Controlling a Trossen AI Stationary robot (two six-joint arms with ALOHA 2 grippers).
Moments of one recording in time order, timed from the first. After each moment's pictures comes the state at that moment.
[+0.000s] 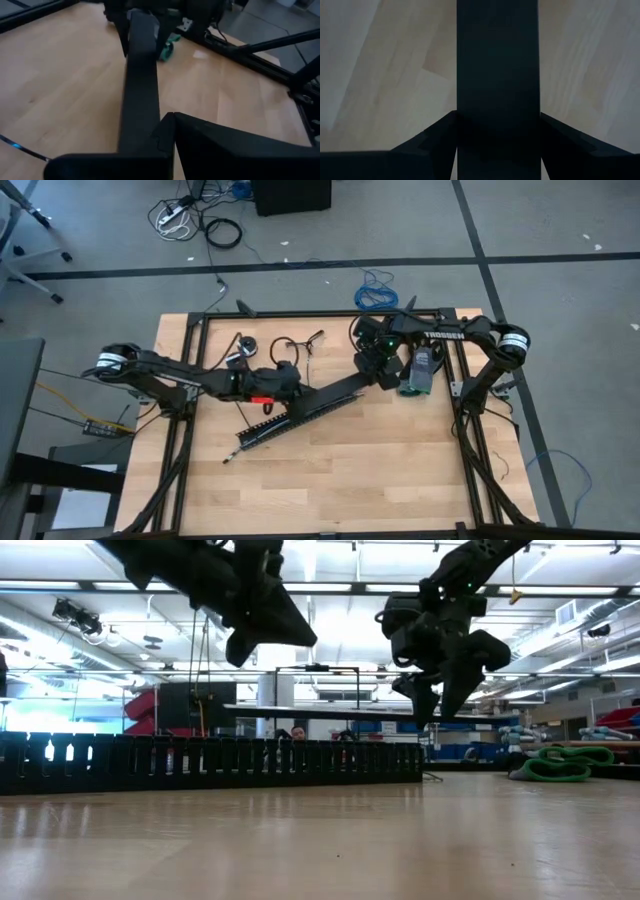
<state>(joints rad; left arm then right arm) -0.06 1.40 0.78 0.19 -0.21 -0.46 -0.42 1.63 1.14 -0.81 -0.34 -0.76</state>
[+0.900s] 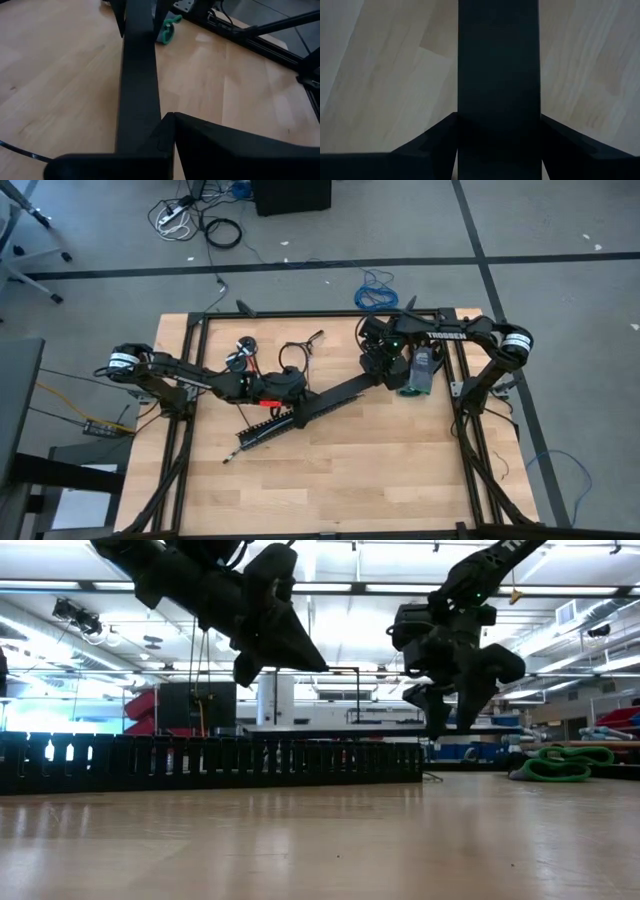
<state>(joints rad) -0.06 1.51 0.78 0.25 -0.18 -0.45 -0.46 1.62 1.06 -0.79 -0.33 -0.82</state>
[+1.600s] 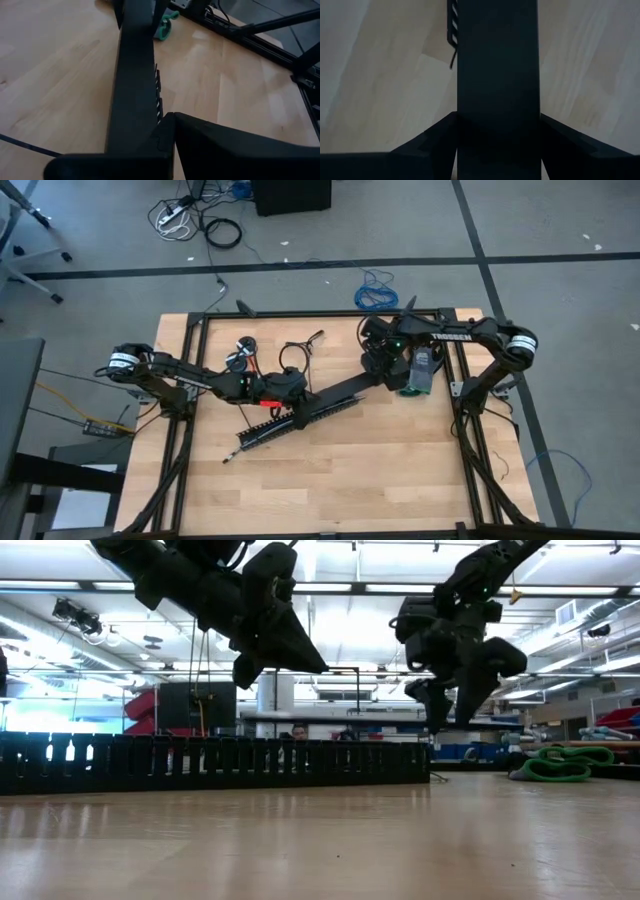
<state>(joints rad) -0.06 1.51 0.78 0.24 -0.15 -0.48 -0.46 1.57 1.03 -0.76 -0.35 -0.78</state>
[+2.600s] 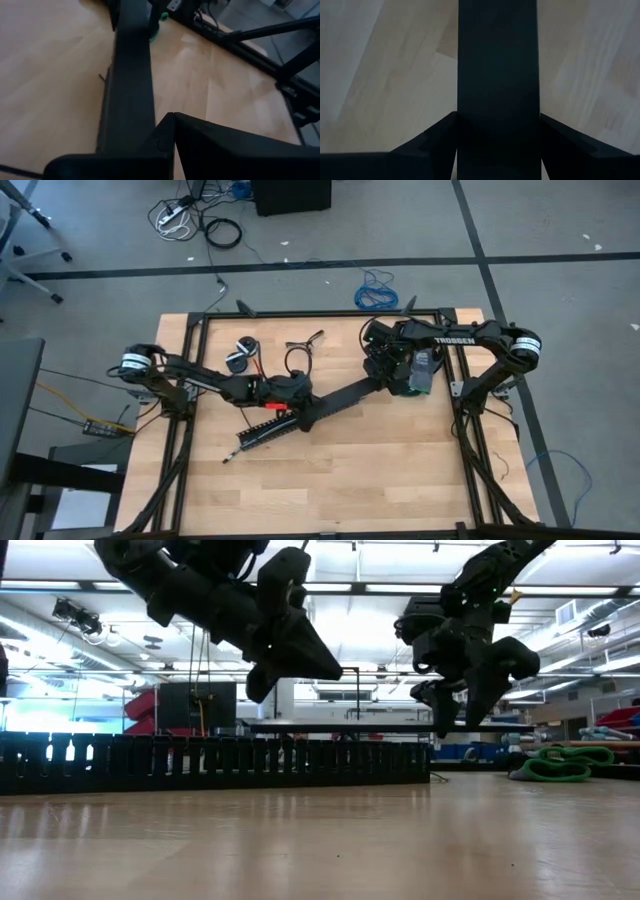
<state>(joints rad) -0.06 1.61 0.78 0.39 -0.11 -0.53 -0.43 1.54 0.97 -0.73 -0.36 -0.76</state>
